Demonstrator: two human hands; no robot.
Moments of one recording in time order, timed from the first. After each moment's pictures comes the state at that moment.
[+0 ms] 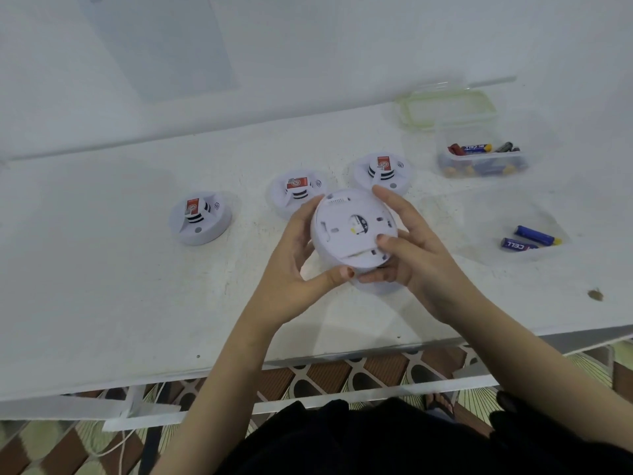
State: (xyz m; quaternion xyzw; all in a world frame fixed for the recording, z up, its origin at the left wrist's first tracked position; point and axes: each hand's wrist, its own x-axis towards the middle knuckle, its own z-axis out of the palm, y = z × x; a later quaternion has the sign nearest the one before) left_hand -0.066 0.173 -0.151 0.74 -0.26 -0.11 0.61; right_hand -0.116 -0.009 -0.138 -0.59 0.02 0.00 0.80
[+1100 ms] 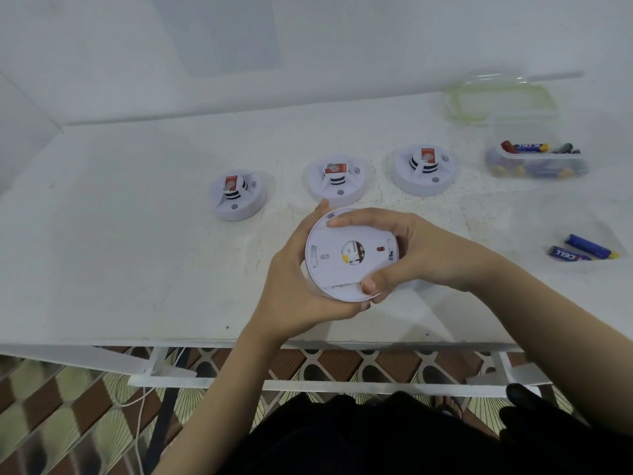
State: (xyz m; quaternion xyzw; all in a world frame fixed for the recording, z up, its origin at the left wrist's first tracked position) left_hand -0.094 0.203 -0.157 0.82 -0.18 0.01 0.54; right_hand -0.089 0.007 -0.113 -0.69 -0.17 0.24 0.66
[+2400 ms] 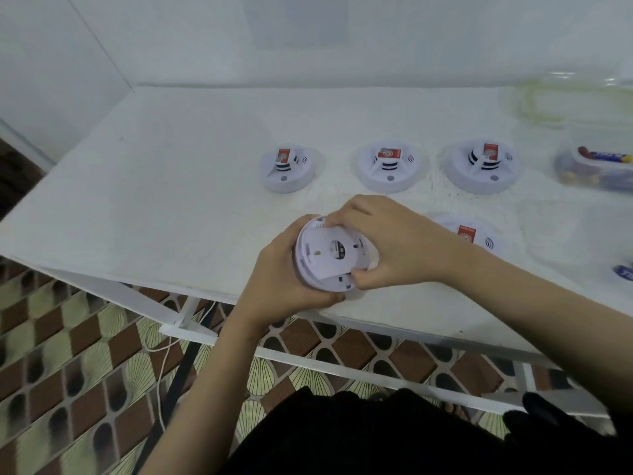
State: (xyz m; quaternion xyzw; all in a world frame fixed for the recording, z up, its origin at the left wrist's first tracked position) left_hand -0.114 0.261 -0.153 0.86 -0.12 0.00 0.49; right_hand -0.061 0.067 -0.126 -0.89 -0.41 0.02 0.19
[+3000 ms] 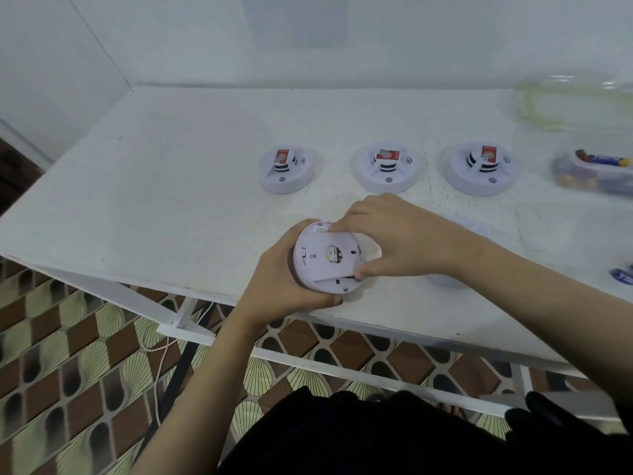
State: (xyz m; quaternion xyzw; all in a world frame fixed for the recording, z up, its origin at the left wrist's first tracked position) left_hand -0.109 0.264 -0.165 0.84 -0.11 -0.03 0.52; right_hand -0.050 0.061 -0.121 -0.90 -0.42 0.07 0.11
